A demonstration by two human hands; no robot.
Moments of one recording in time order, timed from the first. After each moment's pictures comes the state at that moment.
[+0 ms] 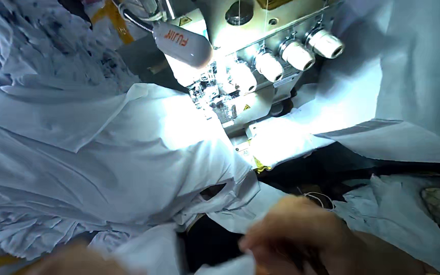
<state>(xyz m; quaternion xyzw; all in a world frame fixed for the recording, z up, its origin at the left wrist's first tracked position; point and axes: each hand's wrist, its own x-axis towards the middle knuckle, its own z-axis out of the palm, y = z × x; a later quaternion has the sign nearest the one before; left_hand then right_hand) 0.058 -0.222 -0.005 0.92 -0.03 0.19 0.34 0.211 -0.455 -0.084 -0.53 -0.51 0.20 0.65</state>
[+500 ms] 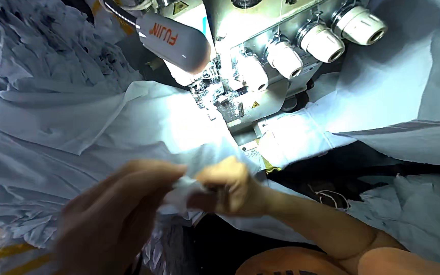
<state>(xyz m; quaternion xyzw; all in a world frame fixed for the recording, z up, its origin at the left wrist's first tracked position) 0.123 -0.201 -0.042 0.92 -0.04 0.21 0.32 0.221 -0.355 -0.144 -0.45 -0.46 0.11 0.76</state>
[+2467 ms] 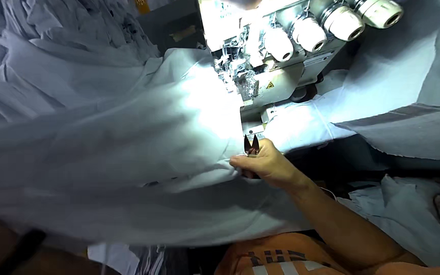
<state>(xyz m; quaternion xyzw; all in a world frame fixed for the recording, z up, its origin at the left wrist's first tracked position) -0.098 -0.061 -0.079 0.75 0.52 0.34 0.22 0.225 -0.406 -0.162 -0.54 -0.19 0.44 0.69</state>
